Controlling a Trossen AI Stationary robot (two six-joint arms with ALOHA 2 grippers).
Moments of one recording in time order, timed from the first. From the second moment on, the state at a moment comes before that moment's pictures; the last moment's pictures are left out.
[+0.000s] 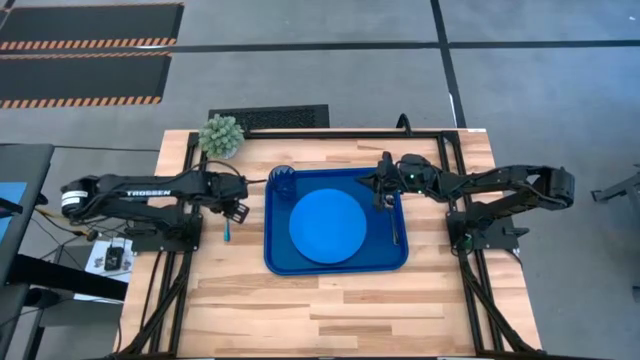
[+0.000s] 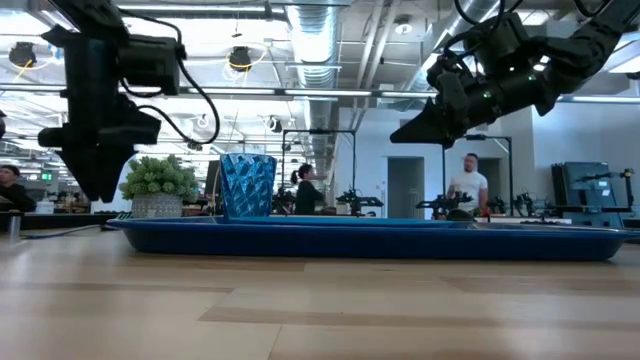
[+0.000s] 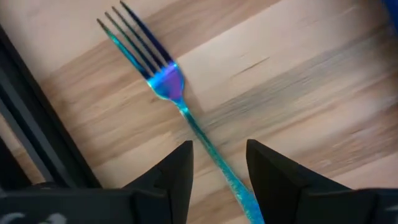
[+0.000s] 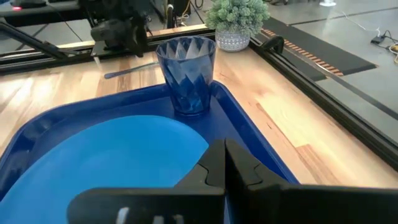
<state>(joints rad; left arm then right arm) 0.29 1.08 0.58 -0.96 -0.18 -0.79 -0.36 1.27 0.44 0.55 -0.11 0.03</state>
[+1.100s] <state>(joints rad) 0.34 0.91 0.38 -0.76 -0.22 -0.78 -0.35 1.27 0.44 0.56 -0.11 0.02</state>
